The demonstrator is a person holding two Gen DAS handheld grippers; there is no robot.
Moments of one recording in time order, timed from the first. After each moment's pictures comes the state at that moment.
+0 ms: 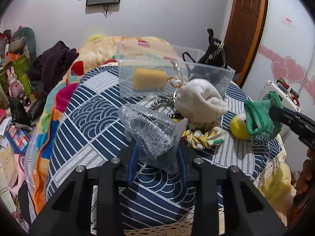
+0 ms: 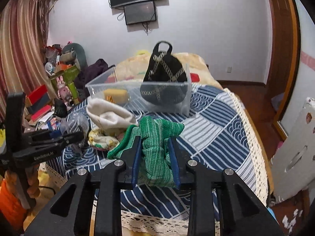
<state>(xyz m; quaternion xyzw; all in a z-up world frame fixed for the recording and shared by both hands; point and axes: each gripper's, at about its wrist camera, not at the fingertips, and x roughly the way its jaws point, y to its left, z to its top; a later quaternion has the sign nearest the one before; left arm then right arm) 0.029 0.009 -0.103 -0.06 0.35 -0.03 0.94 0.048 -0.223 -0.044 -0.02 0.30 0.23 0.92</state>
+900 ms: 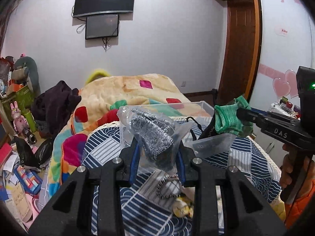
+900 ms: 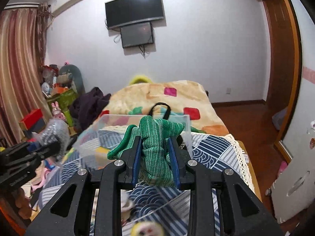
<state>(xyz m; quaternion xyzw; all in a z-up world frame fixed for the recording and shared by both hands) 0.095 0.020 -0.027 -0.02 0.25 -0.02 0.97 0.136 -0.193 -0.008 0.00 0.26 0.22 0.94</state>
